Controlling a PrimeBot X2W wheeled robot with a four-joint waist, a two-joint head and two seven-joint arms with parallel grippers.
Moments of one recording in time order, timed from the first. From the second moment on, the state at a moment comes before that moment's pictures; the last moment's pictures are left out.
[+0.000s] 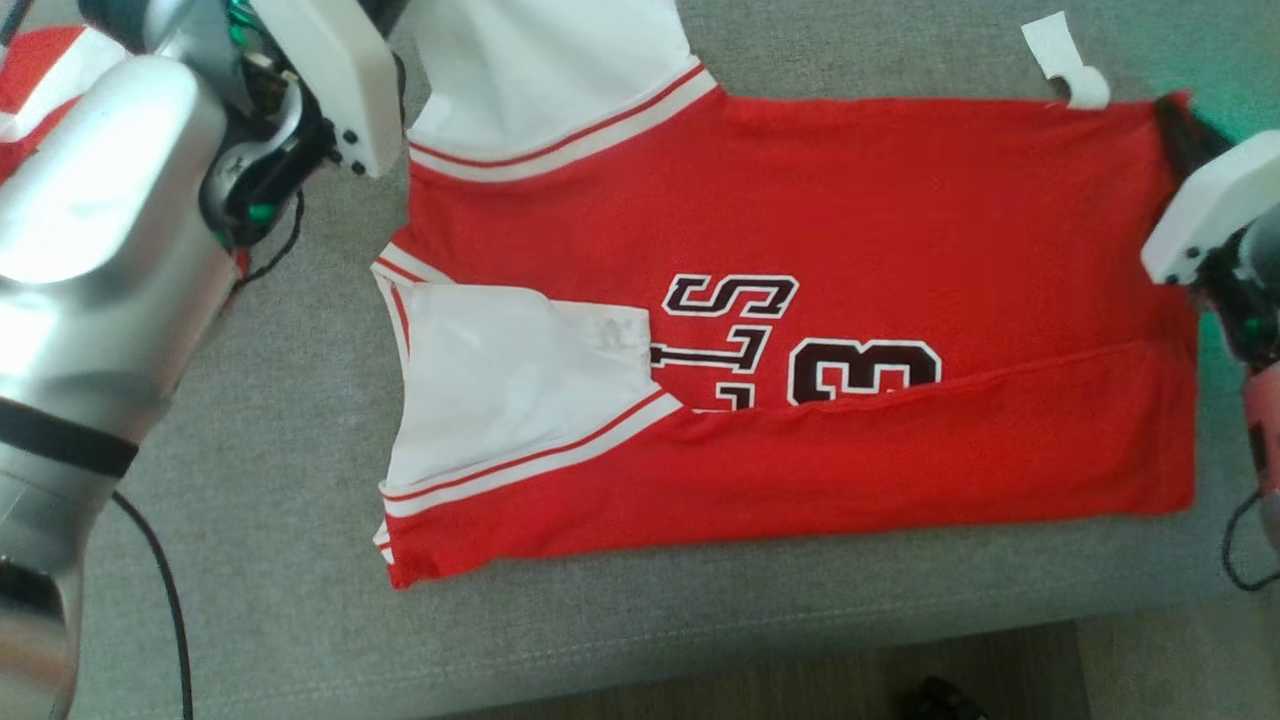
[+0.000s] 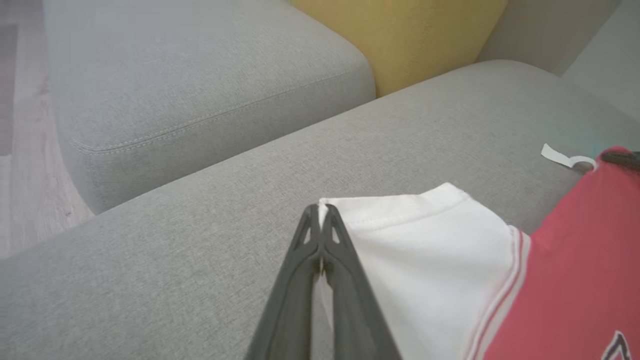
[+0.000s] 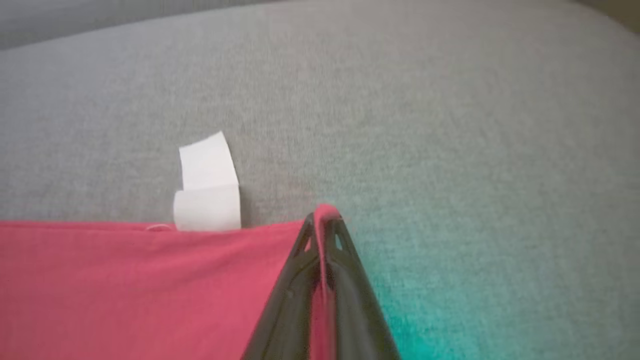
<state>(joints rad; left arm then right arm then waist) -1.14 0.40 -0.89 0.59 -0.79 -0.11 0.11 -0.73 -0.35 0.09 0.67 0.39 0.13 0.30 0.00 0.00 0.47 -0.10</state>
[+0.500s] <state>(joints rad) -1.26 0.35 -0.83 0.74 -0.72 -0.02 -0.09 -0.96 -0.34 0.06 0.77 0.36 0.13 0.00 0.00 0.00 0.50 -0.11</state>
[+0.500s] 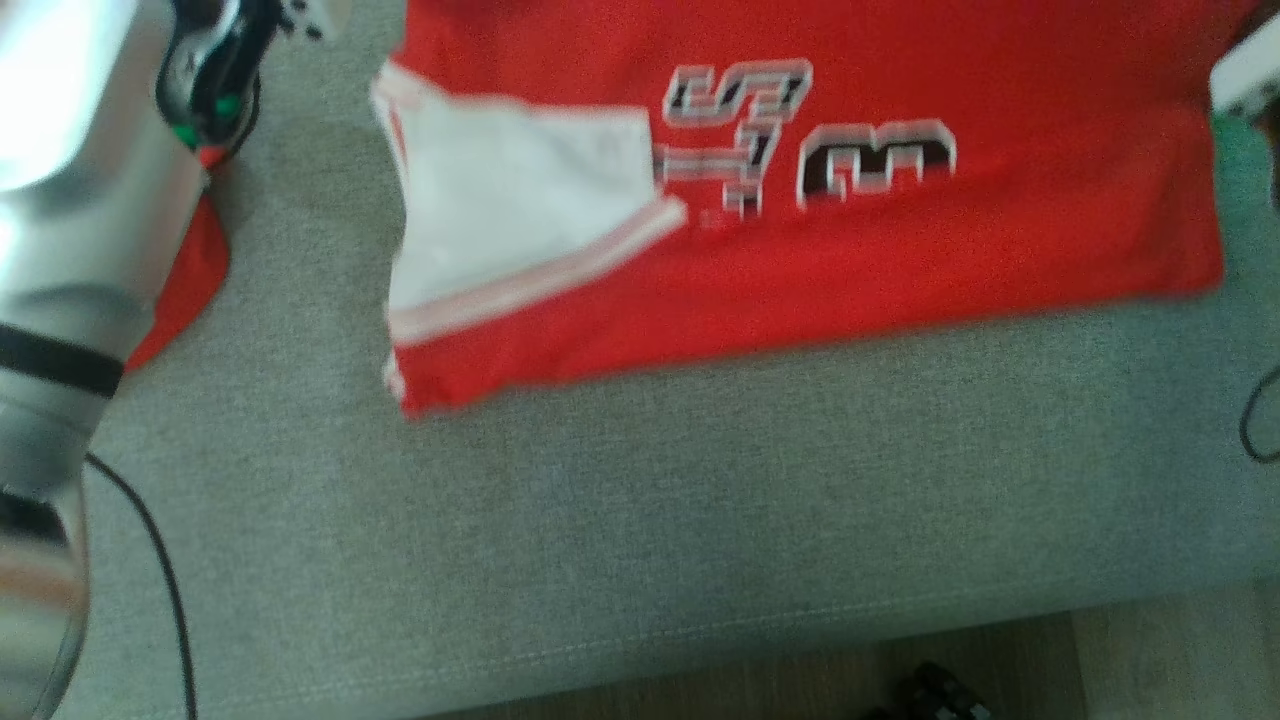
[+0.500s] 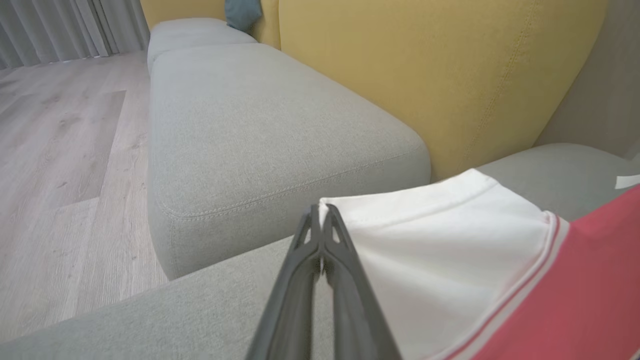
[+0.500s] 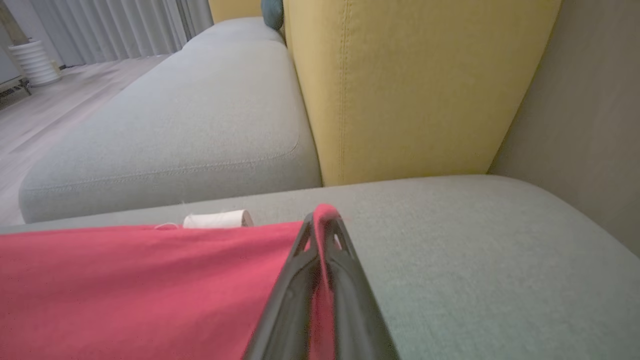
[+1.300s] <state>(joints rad) -1.07 0.31 -0.94 0.80 -0.74 -0.12 -0.13 -0.84 -0.42 0.26 0.96 0.43 0.13 -0.14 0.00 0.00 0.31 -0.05</state>
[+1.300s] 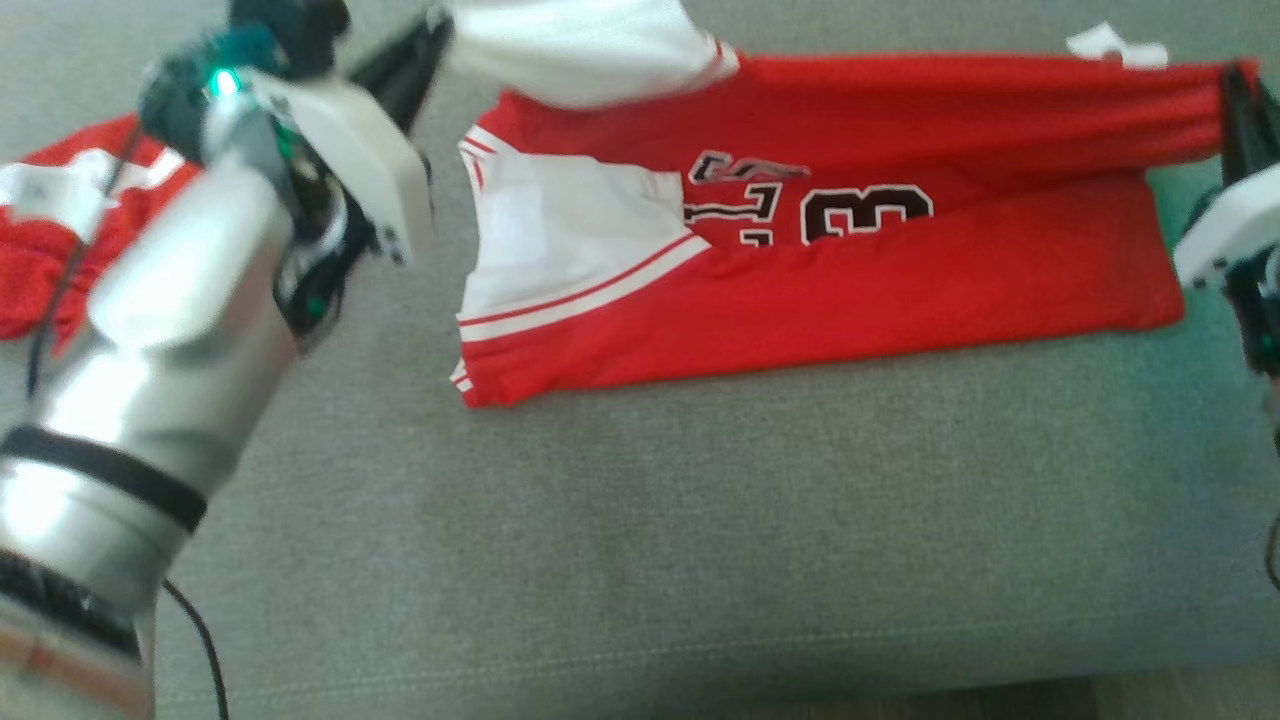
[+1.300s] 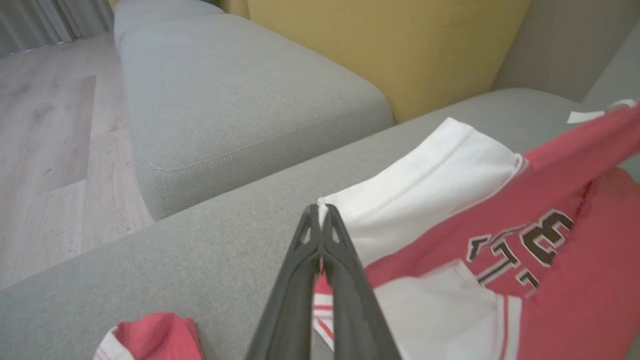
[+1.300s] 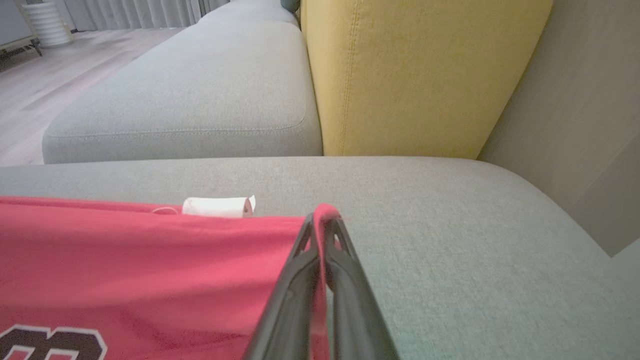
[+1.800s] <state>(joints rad) -0.75 0.45 -1.03 0.49 -0.80 -0.07 0.01 -0.62 -0.56 0.50 0.78 0.65 0.13 0.06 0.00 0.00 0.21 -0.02</state>
